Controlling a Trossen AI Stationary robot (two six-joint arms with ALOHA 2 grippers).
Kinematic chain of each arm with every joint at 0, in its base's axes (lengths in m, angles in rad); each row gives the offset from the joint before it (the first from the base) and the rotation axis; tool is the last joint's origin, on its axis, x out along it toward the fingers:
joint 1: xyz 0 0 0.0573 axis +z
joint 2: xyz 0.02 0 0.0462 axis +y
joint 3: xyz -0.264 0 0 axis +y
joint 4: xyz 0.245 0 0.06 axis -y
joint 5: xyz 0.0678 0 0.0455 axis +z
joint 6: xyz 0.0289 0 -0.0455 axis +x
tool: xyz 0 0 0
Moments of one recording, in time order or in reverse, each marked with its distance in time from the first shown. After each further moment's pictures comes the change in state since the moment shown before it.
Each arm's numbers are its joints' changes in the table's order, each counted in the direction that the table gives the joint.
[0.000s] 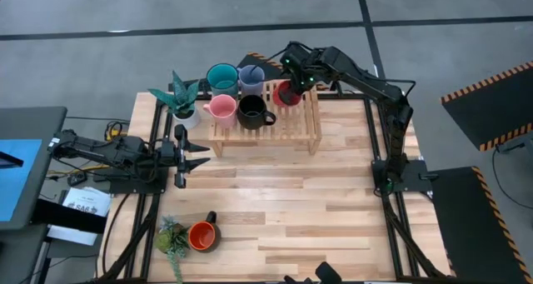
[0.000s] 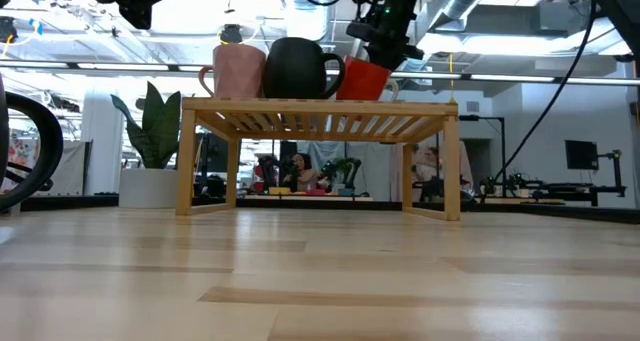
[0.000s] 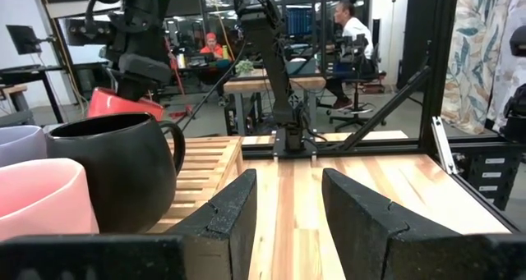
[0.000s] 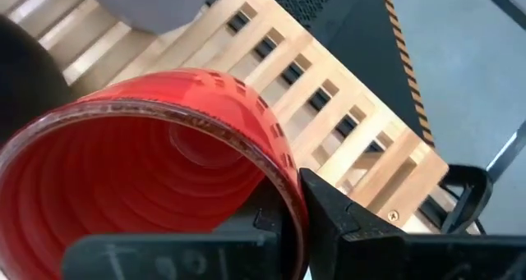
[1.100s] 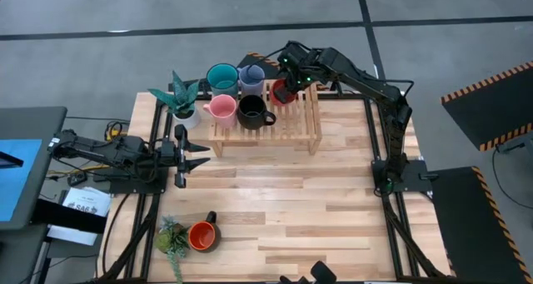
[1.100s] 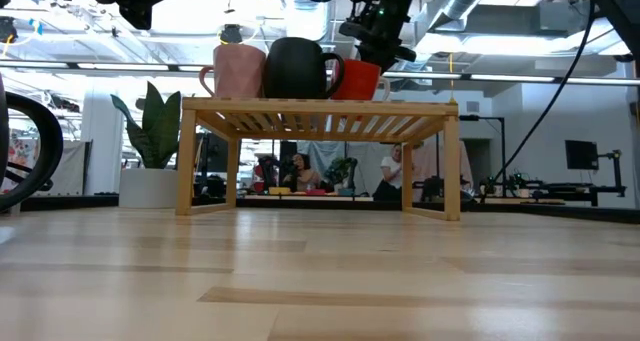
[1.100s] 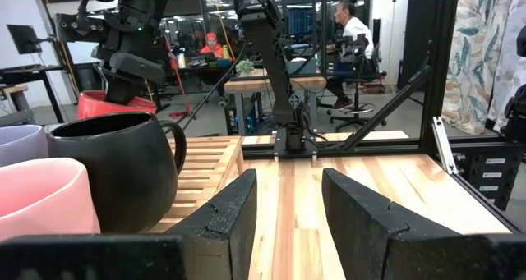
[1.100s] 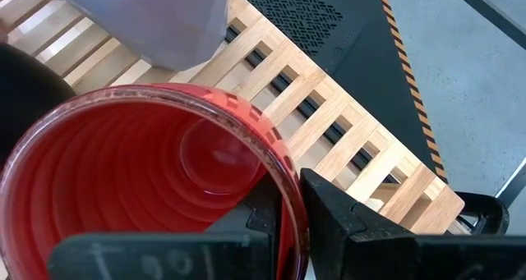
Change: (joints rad) left arm 0.000 0.000 0.000 0.000 -0.001 0.001; right arm 0.009 0.004 0.004 0.076 0.004 -0.008
